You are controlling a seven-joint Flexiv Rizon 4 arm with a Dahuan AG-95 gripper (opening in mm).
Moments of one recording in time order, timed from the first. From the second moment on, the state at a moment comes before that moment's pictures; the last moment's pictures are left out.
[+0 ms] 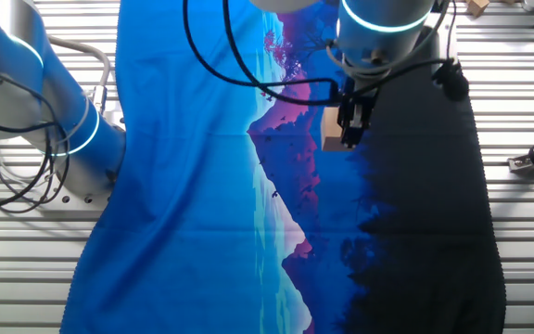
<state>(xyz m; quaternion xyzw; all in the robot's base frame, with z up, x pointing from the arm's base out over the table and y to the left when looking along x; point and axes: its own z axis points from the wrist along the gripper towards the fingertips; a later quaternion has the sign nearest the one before) 0.505 0.009 0.135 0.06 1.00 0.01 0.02</state>
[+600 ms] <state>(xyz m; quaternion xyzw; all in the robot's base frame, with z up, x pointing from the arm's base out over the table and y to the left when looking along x) 0.502 0.012 0.083 0.06 1.00 0.01 0.03</state>
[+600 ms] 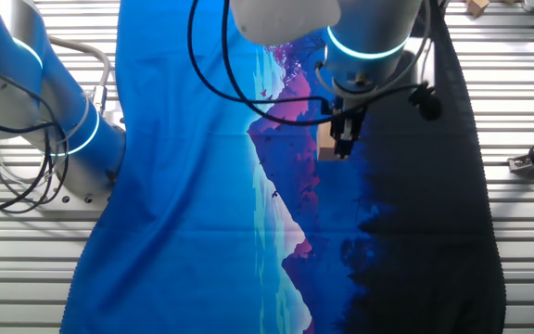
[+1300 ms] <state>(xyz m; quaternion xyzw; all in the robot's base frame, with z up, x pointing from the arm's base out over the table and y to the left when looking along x) 0.497 0.015 0.066 0.04 1.00 0.01 0.04</state>
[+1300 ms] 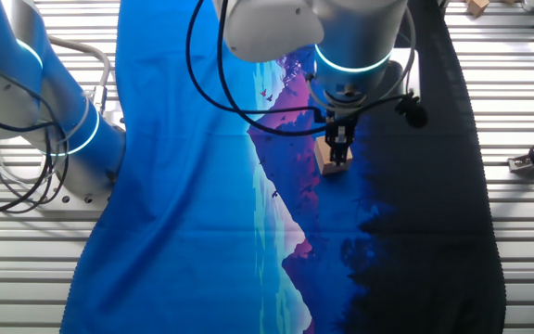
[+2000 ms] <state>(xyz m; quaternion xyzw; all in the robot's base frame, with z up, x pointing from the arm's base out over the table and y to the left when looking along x) 0.497 0.015 0.067 0.02 1.00 0.01 0.04</state>
